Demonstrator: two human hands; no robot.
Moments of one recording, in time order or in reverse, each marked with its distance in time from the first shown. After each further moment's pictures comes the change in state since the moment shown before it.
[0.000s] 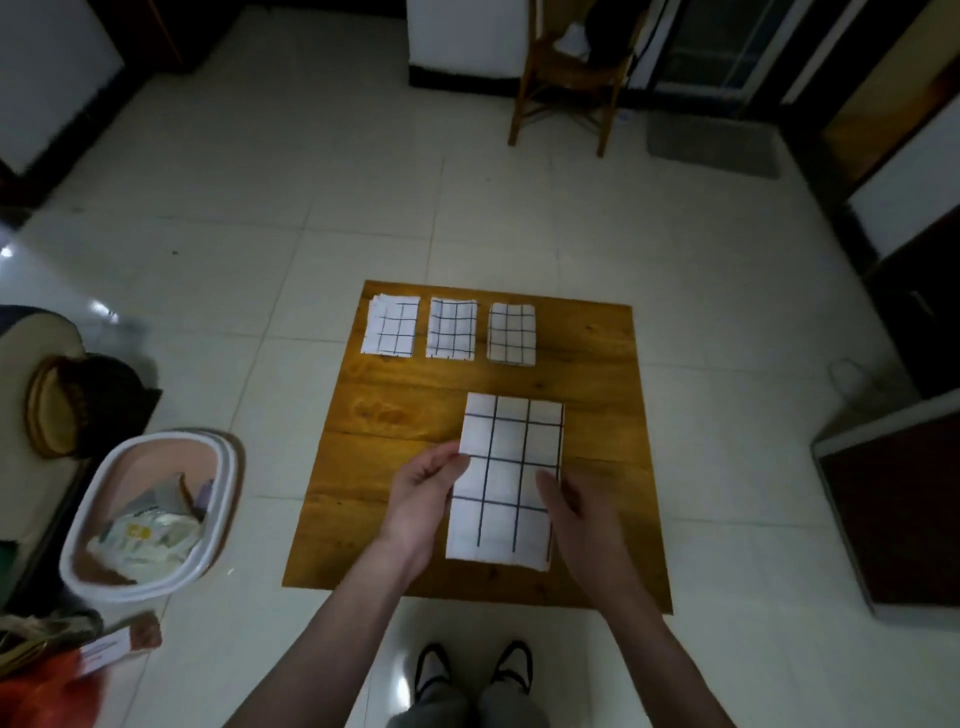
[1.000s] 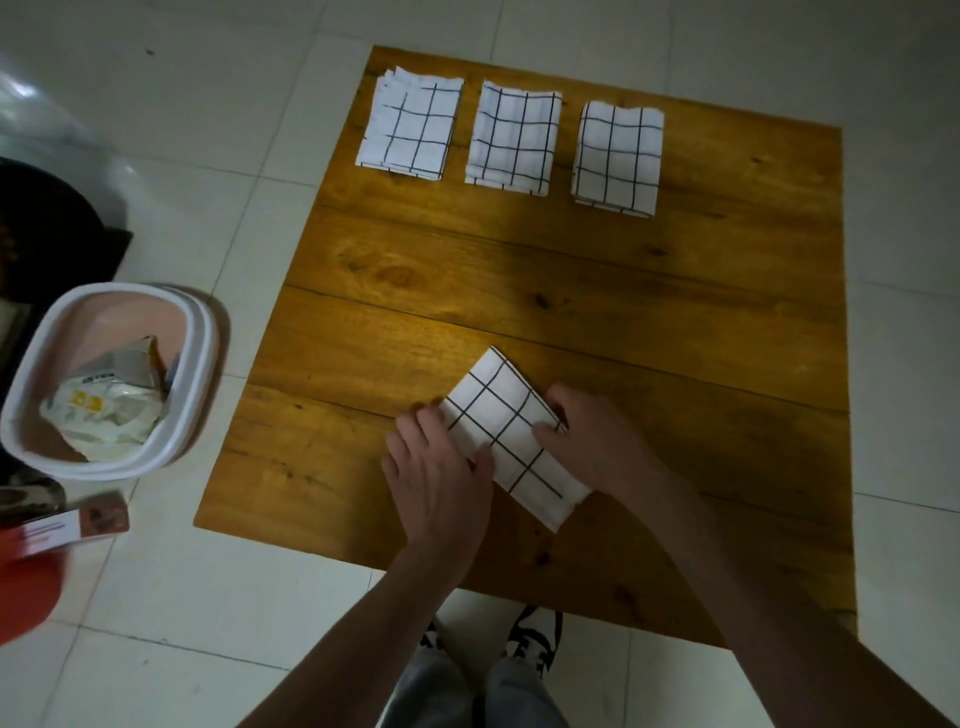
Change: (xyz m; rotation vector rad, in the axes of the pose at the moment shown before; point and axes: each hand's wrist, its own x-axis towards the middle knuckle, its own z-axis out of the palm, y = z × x) left_hand 0.184 -0.275 -0.024 1.131 0.548 0.204; right_hand 0.203 0.234 0.130 -0.787 -0.477 -0.096
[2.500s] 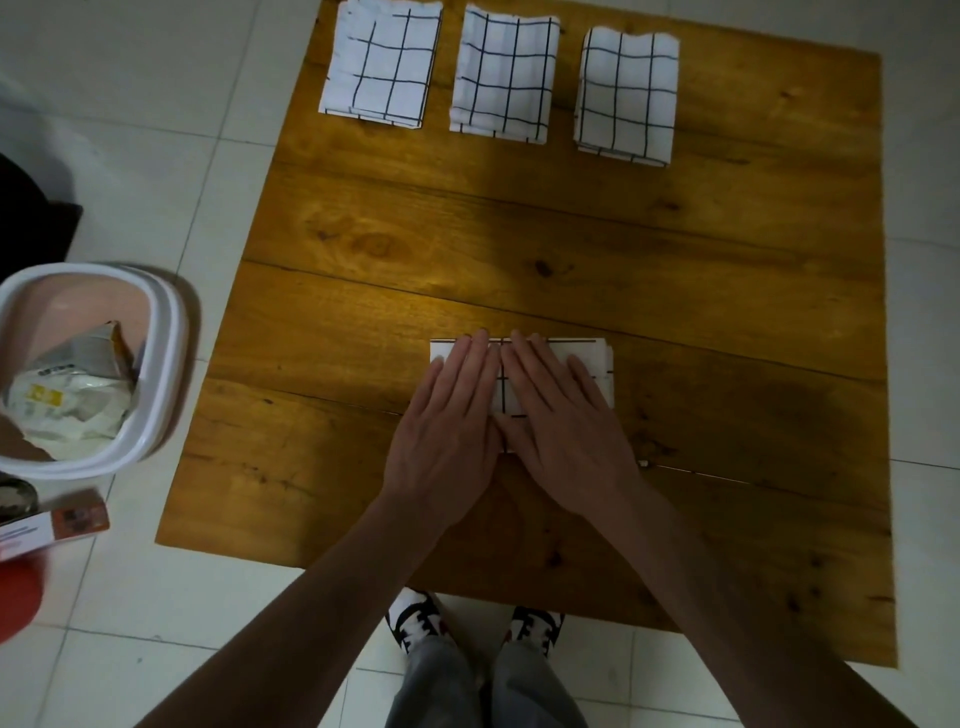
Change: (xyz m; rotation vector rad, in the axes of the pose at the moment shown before) left_hand 0.053 -0.028 0.028 0.335 -0.130 0.743; right_hand 0.020 0.014 0.068 -0.393 0.336 -0.309
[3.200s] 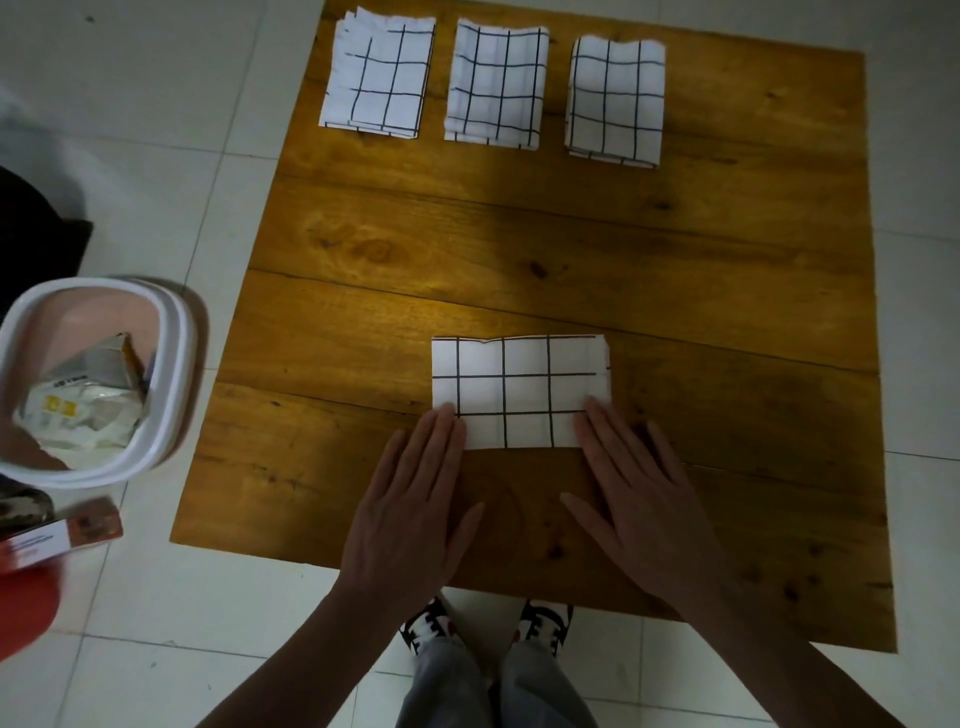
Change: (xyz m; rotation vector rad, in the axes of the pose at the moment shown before) left_hand -0.083 -0.002 -0.005 -0.047 -0.057 -0.018; right_hand -0.096 0.032 -0.002 -0.084 -0.077 0.073
